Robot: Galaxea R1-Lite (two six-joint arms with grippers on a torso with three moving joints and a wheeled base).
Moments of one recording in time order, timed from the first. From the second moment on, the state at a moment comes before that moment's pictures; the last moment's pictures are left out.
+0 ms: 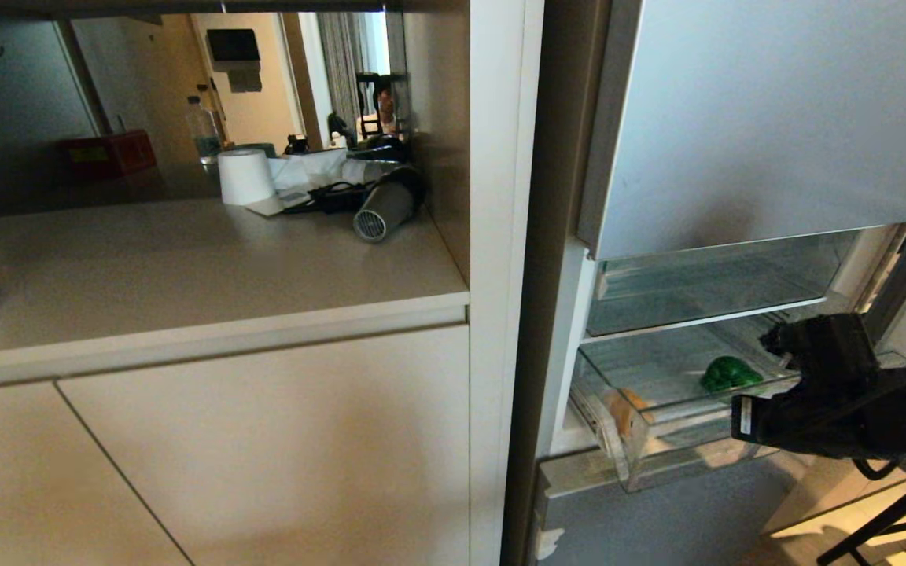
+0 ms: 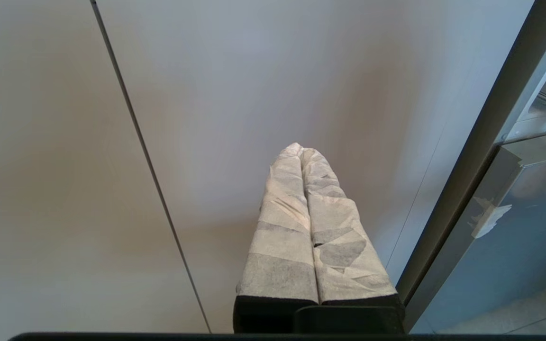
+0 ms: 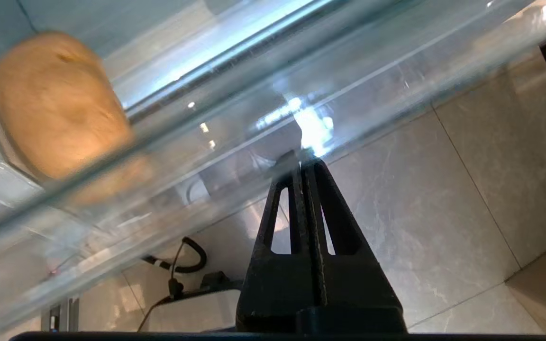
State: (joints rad) left arm 0.00 0.00 0.00 -0.01 0.00 0.00; right arm 0.04 1.83 -0.74 -0.28 -0.16 0.29
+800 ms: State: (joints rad) left arm 0.00 0.00 0.00 -0.01 0.00 0.00; right arm 0.04 2.07 -1.03 -0.32 -0.16 0.28
